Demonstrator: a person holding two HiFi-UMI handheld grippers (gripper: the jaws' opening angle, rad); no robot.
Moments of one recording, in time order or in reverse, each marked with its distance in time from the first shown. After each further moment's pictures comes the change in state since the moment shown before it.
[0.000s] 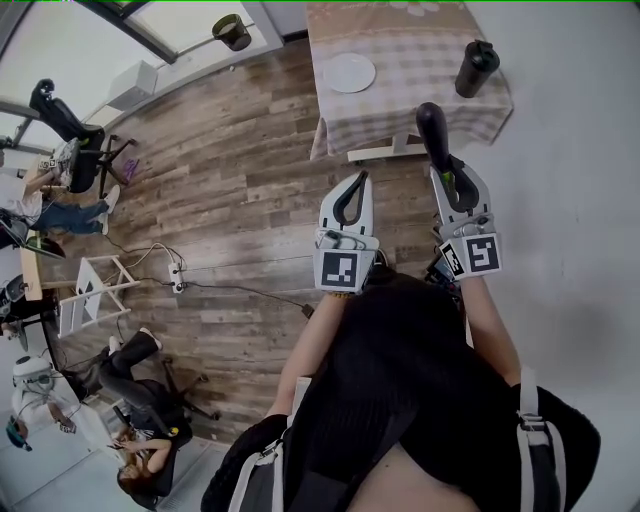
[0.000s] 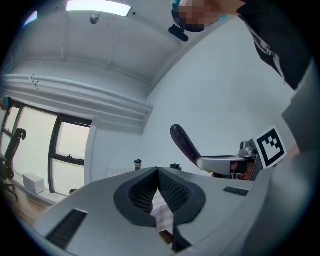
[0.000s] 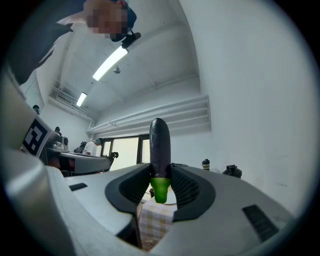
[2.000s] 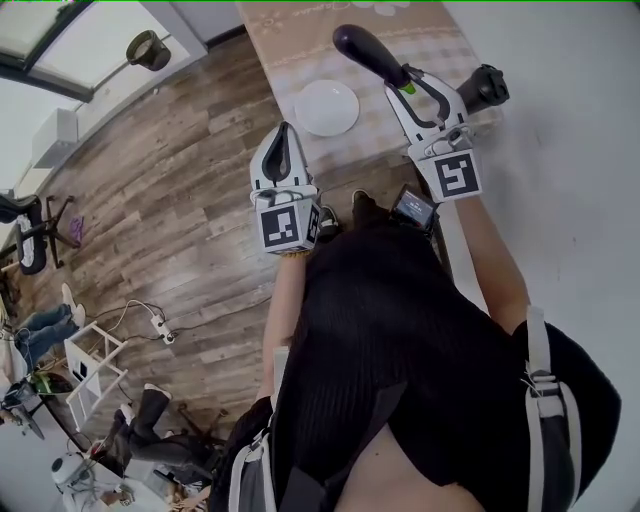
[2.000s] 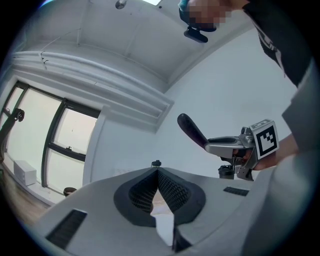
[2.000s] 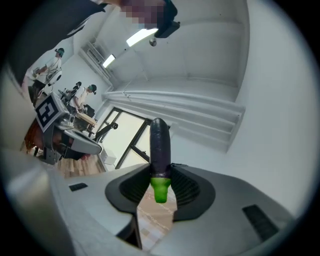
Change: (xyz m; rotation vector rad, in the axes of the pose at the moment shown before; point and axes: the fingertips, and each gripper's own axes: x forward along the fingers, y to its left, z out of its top) left arm 0.216 0.263 -0.058 -0.103 -0.012 0.026; right arm 0.325 -0.060 -0.002 -0.512 0.047 0.032
